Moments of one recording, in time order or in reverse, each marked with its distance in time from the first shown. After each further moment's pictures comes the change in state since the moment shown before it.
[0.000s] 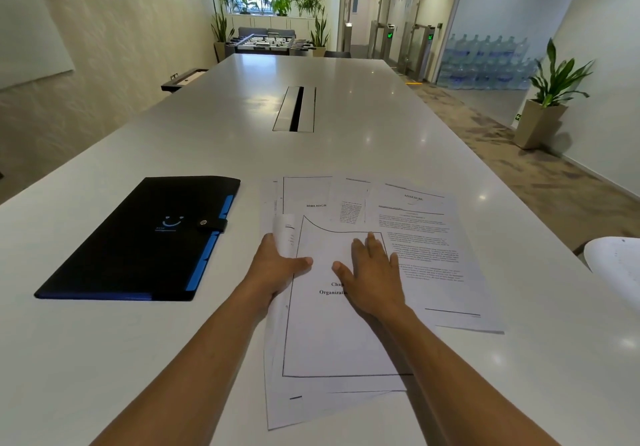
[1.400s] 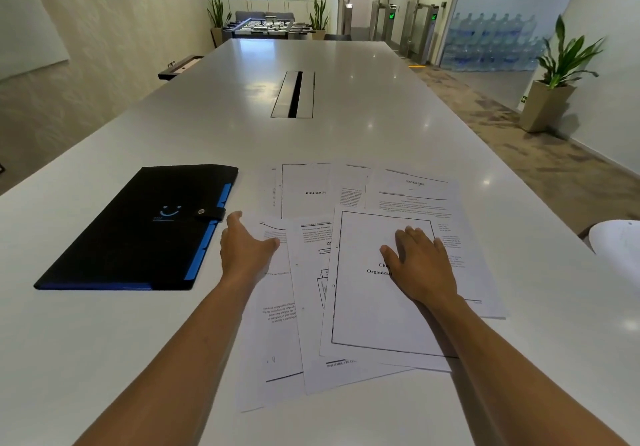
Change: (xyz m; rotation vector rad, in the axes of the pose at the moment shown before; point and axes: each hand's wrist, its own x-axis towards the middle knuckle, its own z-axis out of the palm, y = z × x) left_hand 0.008 0.002 -0.022 0.269 0.386 0.063; right_hand -0.002 0.075 -0.018 -0.089 0.093 0.036
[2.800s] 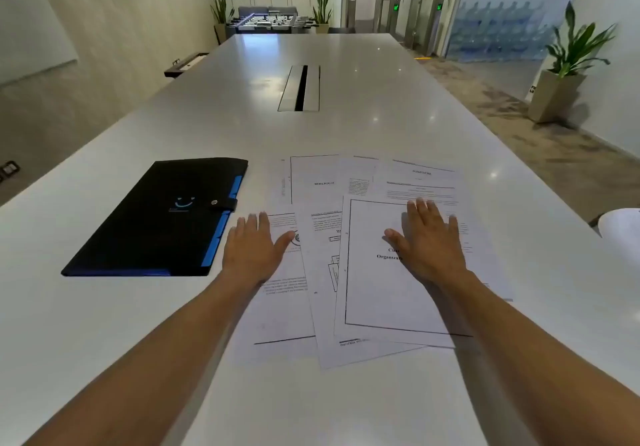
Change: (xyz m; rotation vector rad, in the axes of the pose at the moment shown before) left_hand 0.002 -0.025 -0.014 0.979 -0.167 0.420; right_hand 0.003 -0.003 -0.011 -0.051 -0.031 -0.027
